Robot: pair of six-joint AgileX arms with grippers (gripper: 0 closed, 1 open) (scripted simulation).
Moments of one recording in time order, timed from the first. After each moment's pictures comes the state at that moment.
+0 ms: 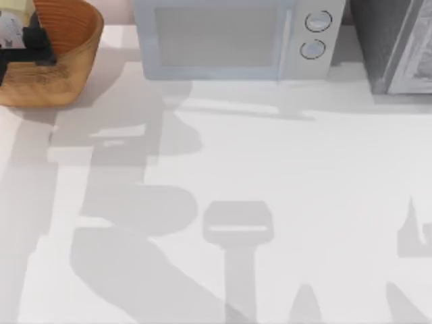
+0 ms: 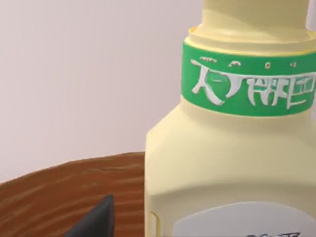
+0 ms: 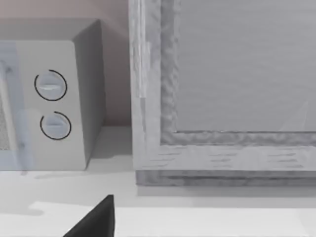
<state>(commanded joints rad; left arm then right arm) 0.07 2.00 0.88 1.12 0.10 0.01 0.00 0.00 0.00 0.00 0.00 0.00</state>
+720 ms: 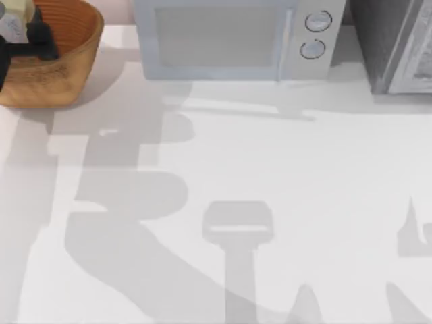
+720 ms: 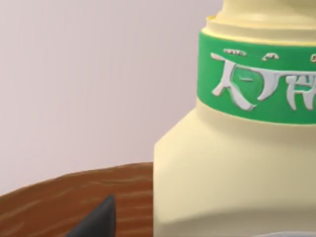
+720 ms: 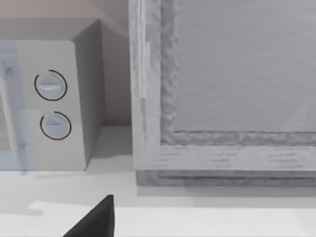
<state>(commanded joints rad) 0.07 2.10 0.96 1.13 0.10 0.01 0.00 0.00 0.00 0.00 0.00 0.00</state>
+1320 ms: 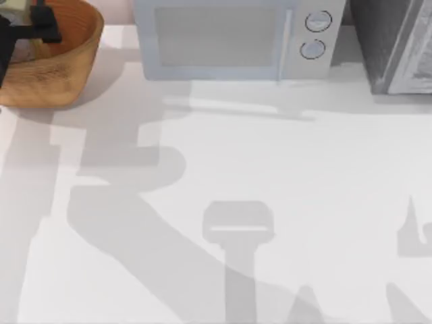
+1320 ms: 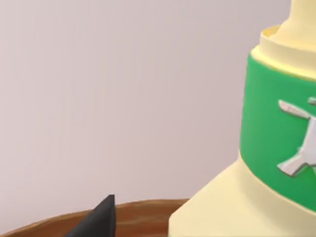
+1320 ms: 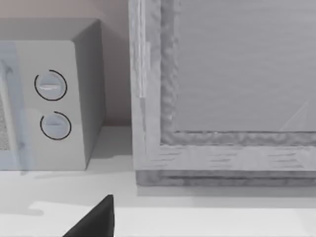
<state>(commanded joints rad) 0.06 2.21 1.15 1.05 0.10 0.01 0.00 0.00 0.00 0.00 0.00 0.00</state>
